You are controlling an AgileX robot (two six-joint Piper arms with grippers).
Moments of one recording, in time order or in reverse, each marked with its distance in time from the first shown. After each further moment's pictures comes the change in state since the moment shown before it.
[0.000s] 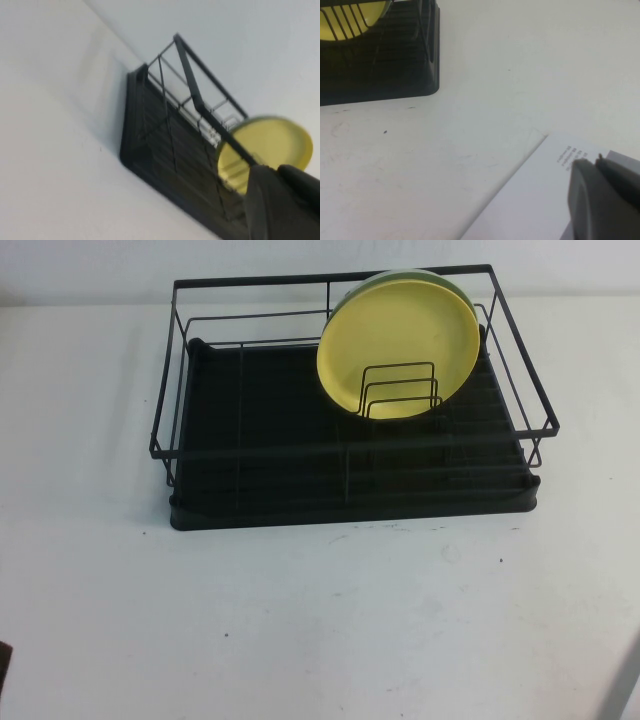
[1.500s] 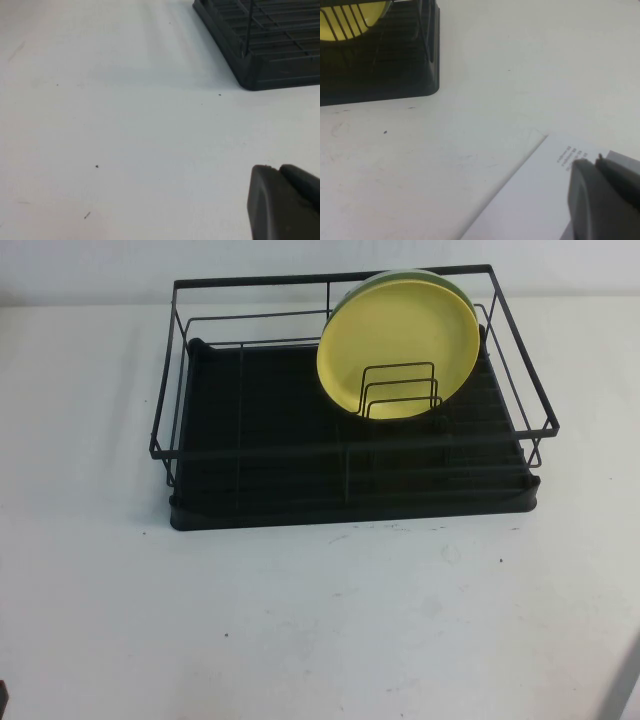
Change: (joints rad) right arm 0.000 0.000 0.000 0.000 0.000 0.000; left arm 0.000 -0.003 0.003 0.629 0.225 0.270
